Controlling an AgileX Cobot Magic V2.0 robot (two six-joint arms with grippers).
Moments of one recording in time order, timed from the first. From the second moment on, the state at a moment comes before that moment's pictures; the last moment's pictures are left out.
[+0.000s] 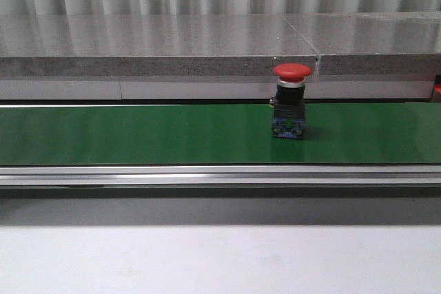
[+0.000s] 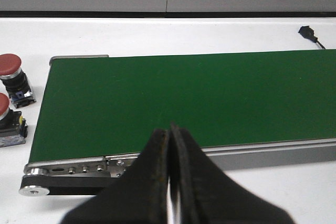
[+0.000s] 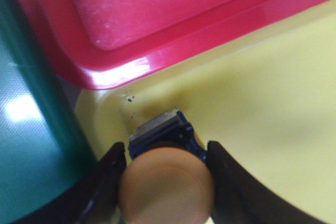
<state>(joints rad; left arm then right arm) -0.15 0.55 -0.51 -0.15 0.53 0.01 -0.47 1.70 -1.16 0.02 0.80 0.06</state>
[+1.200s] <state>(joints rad) -0.15 0.55 -0.51 -0.15 0.53 0.01 -0.42 1.45 -1.16 0.03 0.89 0.04</state>
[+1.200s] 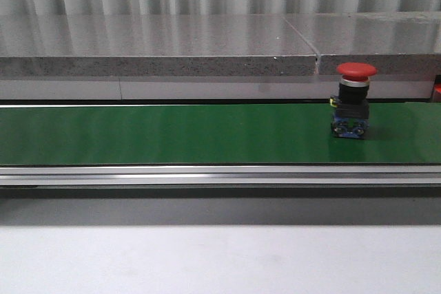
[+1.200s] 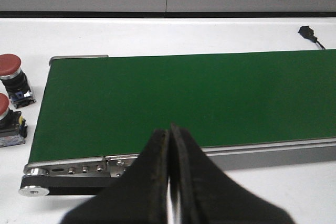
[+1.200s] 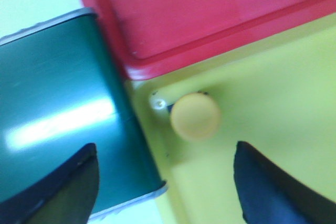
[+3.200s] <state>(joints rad) -0.15 0.55 -0.51 -0.15 0.53 0.01 0.04 1.68 -1.32 0.08 1.00 -0.09</state>
